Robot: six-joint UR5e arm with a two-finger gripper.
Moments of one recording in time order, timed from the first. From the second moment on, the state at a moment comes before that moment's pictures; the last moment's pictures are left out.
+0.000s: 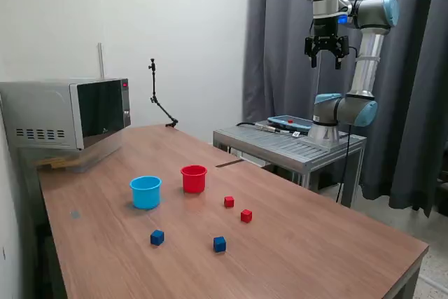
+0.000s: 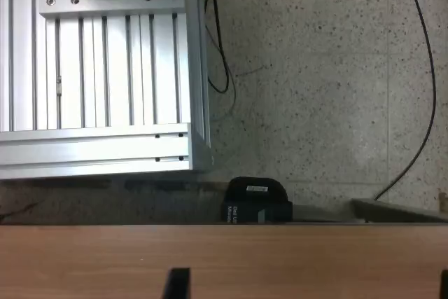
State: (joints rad) arm 0.06 -1.75 1.59 -1.18 -1.55 -3.02
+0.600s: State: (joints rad) arm 0.06 -1.74 1.58 -1.20 -1.55 -3.02
